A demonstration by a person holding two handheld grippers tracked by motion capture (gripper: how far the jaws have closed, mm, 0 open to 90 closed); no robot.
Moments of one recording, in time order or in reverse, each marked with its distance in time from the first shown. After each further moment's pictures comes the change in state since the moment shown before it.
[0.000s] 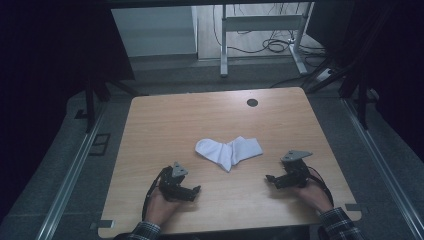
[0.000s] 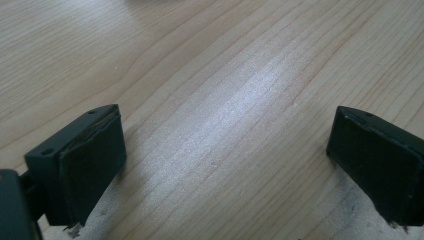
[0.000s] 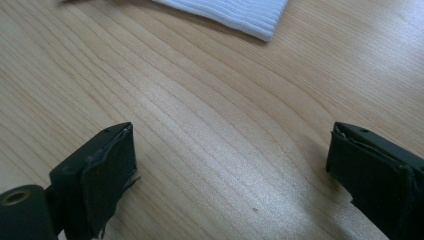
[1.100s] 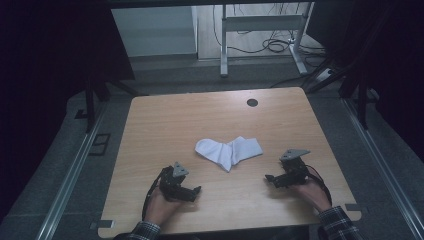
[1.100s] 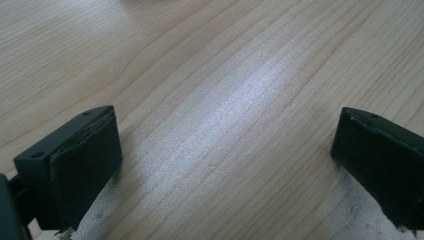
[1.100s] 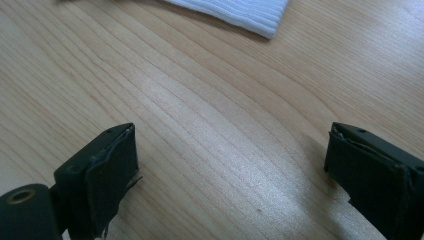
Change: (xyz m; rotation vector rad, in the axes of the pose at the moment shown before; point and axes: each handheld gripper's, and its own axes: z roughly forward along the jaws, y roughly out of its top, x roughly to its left) left arm 0.000 0.001 0.001 0.006 -0.005 0.004; right arm 0.002 0.007 0.000 0.045 0.000 0.016
